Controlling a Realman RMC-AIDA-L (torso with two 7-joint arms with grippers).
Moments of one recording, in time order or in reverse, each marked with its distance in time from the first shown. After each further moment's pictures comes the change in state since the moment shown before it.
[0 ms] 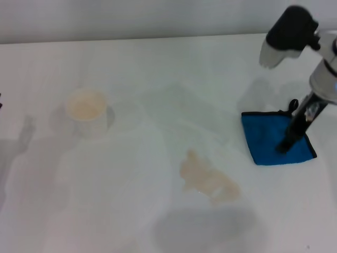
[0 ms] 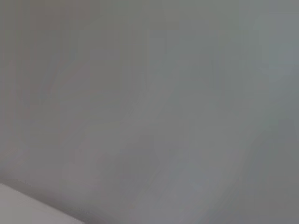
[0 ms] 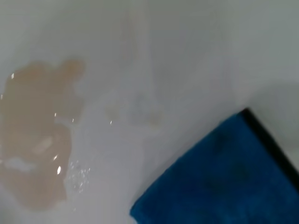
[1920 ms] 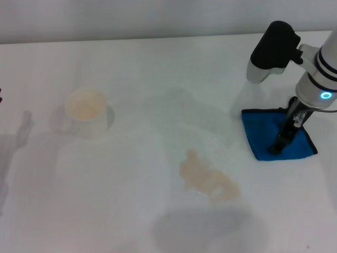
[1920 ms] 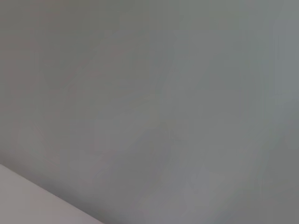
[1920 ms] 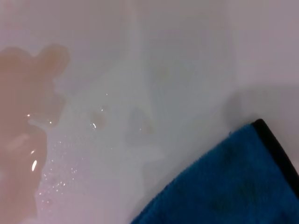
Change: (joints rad) left arm -0.027 -0.001 -0.013 0.009 -0.024 -0.057 -0.046; right arm 0.014 0.005 -0.106 0.104 0.015 0.159 -0.002
